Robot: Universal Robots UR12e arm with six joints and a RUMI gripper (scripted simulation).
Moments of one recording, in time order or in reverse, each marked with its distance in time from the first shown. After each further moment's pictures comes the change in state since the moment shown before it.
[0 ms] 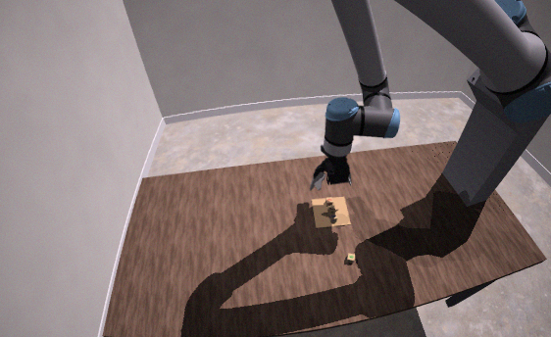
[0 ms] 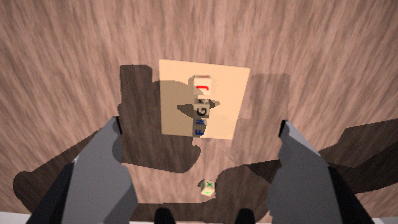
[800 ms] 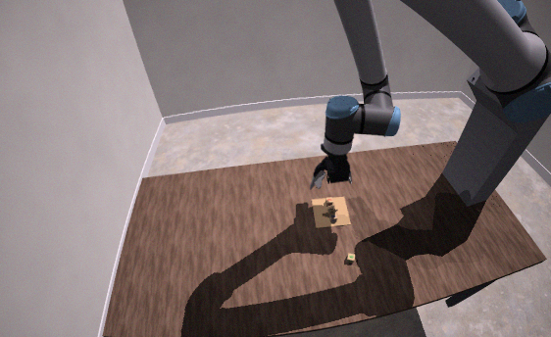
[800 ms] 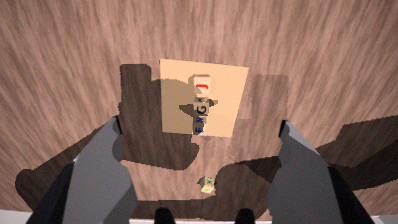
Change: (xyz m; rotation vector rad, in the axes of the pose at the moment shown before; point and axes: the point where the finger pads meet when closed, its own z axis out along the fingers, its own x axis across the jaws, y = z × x) arm 0.000 0.000 -0.007 0.000 0.001 0.000
